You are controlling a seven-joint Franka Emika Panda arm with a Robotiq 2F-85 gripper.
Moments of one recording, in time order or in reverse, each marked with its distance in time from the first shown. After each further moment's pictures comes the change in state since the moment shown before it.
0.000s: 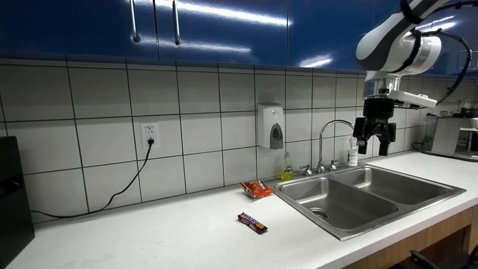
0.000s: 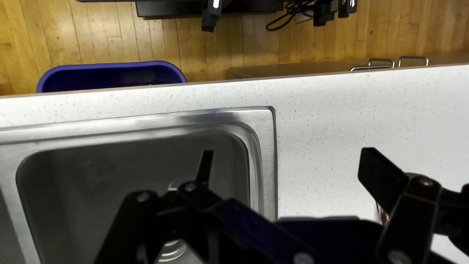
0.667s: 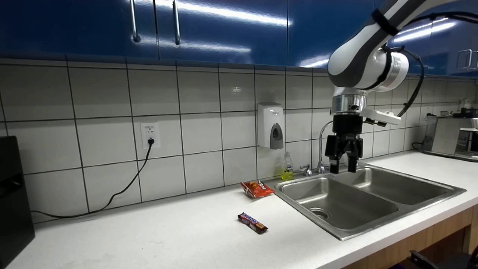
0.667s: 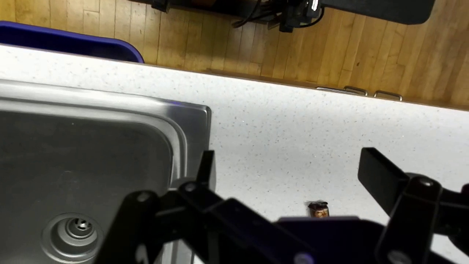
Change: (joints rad) arm 0.148 0.047 0.140 -0.096 0.094 0.138 0.002
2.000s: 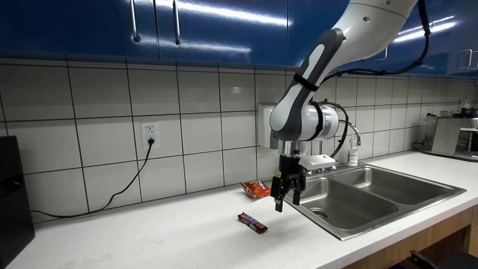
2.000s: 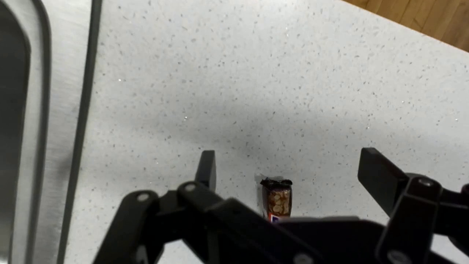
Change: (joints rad) arm 0.126 0.555 0.210 0.183 0.167 0.441 -0.001
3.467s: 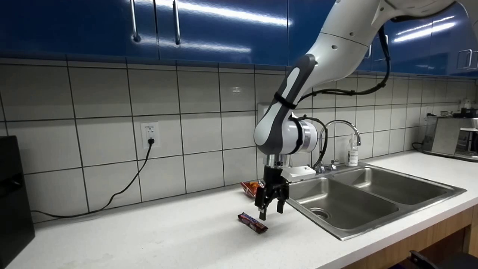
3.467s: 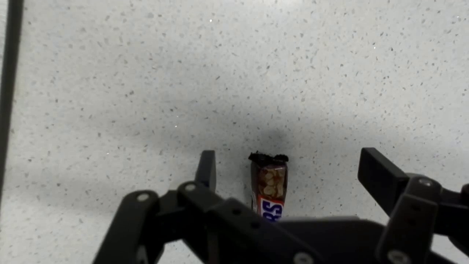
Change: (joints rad) arm -0.053 0.209 0.092 0.162 -0.009 0.051 0.000
